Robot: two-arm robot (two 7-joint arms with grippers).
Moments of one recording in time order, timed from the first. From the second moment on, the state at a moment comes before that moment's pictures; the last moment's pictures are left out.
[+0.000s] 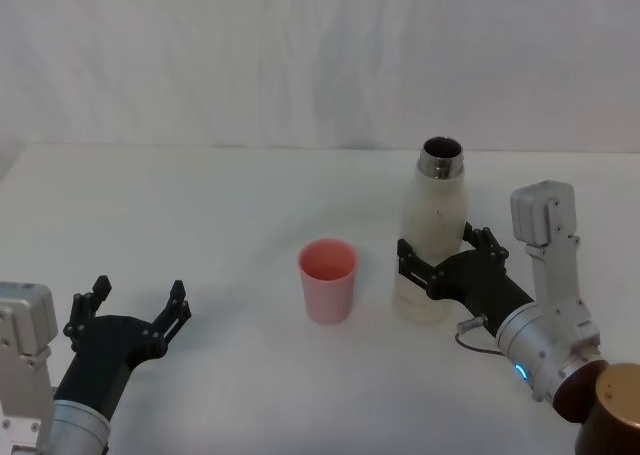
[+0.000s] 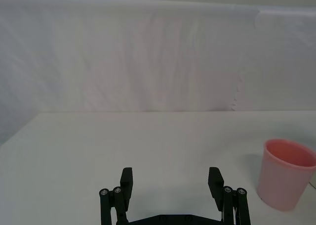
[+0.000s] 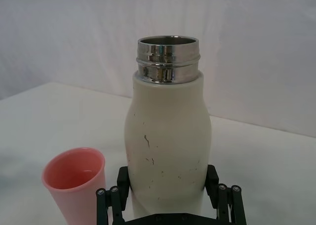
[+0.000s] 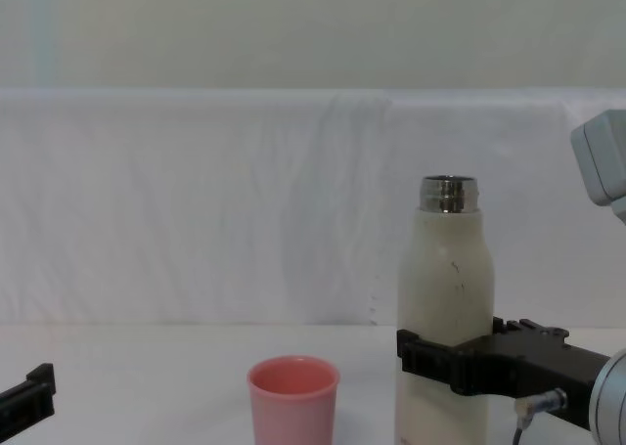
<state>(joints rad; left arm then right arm) 0.27 0.24 0.04 -1.85 -0.25 -0.02 -0.02 0.12 0.11 -0.29 -1.59 0.13 0.15 0.18</state>
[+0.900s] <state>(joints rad) 0.27 0.24 0.04 -1.85 -0.25 -0.02 -0.02 0.11 0.12 -0.29 -1.60 0.11 0.14 0.17</state>
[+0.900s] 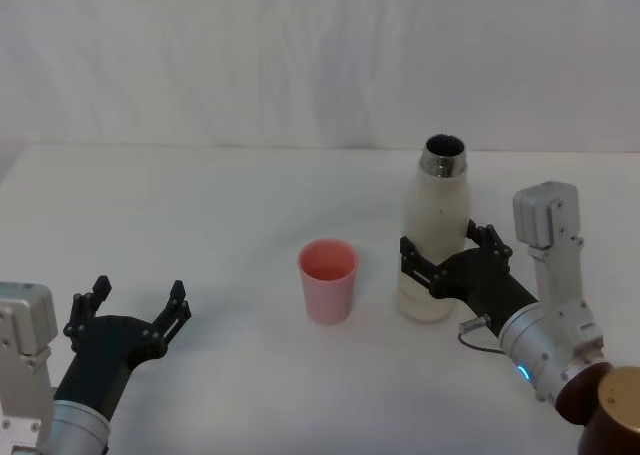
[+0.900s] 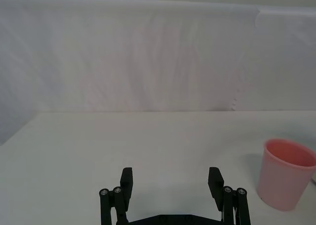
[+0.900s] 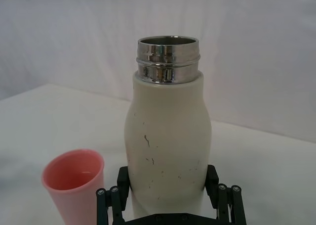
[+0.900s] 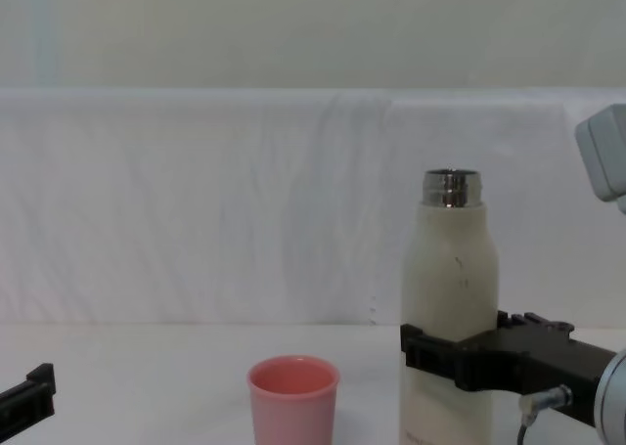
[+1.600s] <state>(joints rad) 0.27 0.24 0.04 -1.85 -0.25 -0.02 -0.02 0.11 0.18 -0.29 -1.68 -0.05 0.14 0.14</state>
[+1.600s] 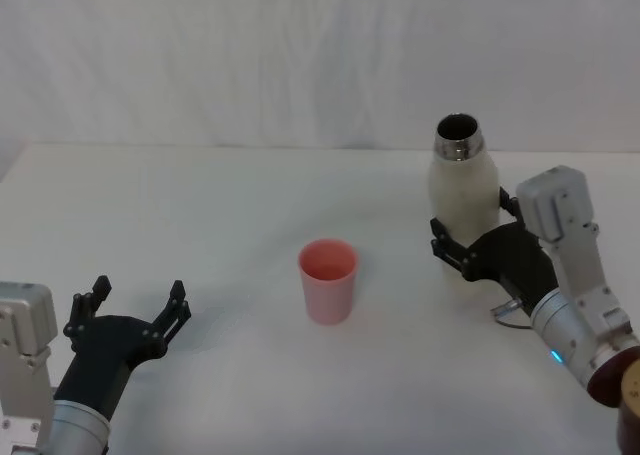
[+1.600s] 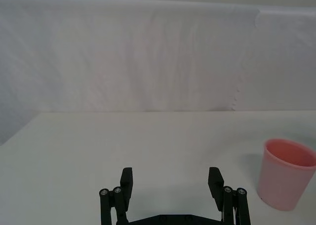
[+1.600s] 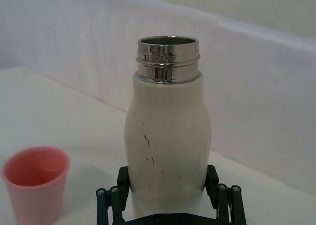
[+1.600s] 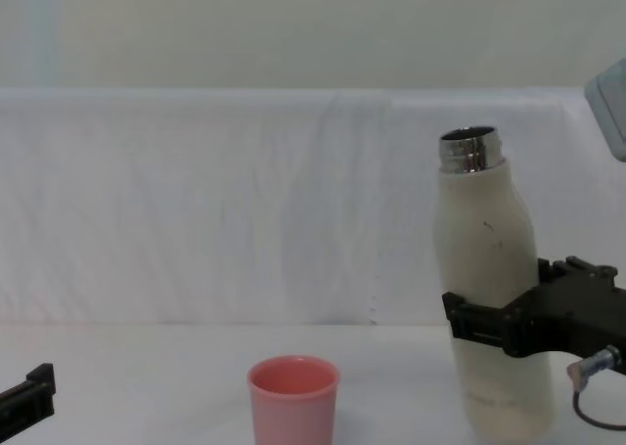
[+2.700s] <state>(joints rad) 0.27 0.24 0.04 -1.85 -0.25 -0.02 -0.02 0.17 0.26 -0.41 -1.66 -0.49 0.14 0.16</state>
